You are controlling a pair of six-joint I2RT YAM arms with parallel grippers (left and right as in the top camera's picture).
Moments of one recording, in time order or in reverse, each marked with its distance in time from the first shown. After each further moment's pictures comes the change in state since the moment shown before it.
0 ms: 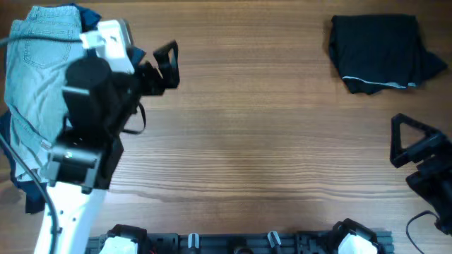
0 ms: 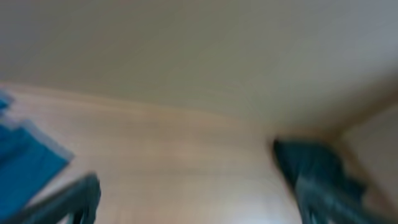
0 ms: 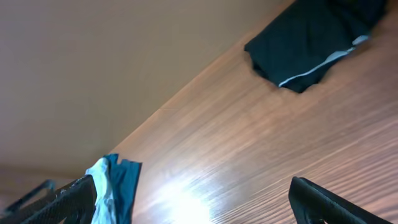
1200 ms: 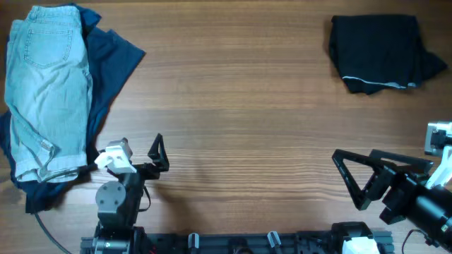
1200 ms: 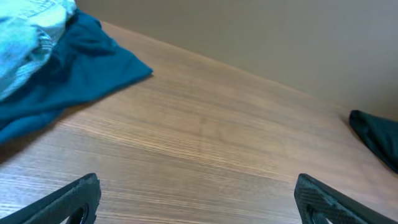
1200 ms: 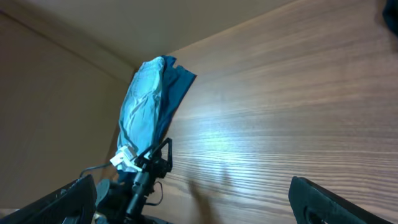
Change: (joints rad) left arm 0.163 -0.911 -1.111 0.262 -0.050 0.002; right arm 0.563 0.000 0.000 0.002 0.009 0.003
